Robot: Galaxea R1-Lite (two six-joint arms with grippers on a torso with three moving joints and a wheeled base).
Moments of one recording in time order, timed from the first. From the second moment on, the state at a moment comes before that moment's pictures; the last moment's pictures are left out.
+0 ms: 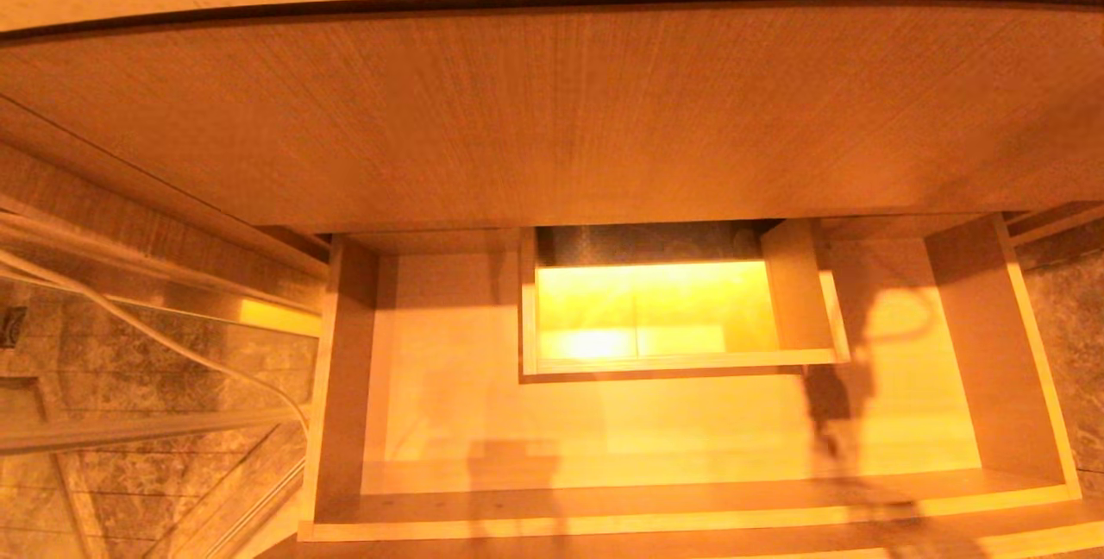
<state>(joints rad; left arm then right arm) 0.00 0.00 0.00 0.00 0.00 0.00 -0.30 1.36 -1.95 -0.11 -0.37 -0.80</state>
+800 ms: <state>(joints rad) 0.00 0.00 0.00 0.00 0.00 0.00 -0.30 1.36 -1.94 -0.12 -0.36 -0.85</state>
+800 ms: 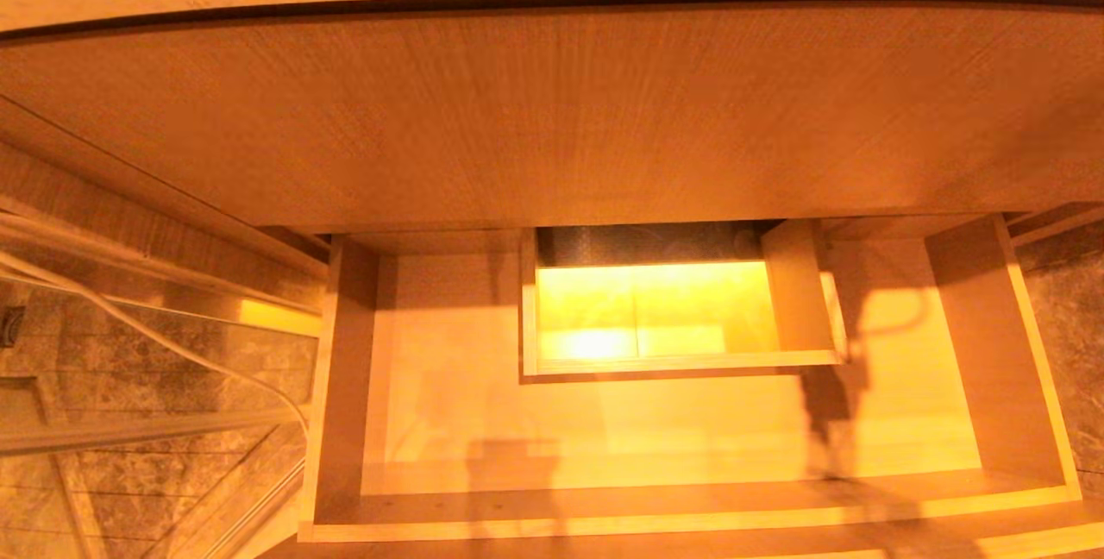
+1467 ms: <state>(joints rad) 0.00 0.00 0.00 0.00 0.00 0.00 -0.31 1.04 -1.65 0.11 -0.36 -0.87</state>
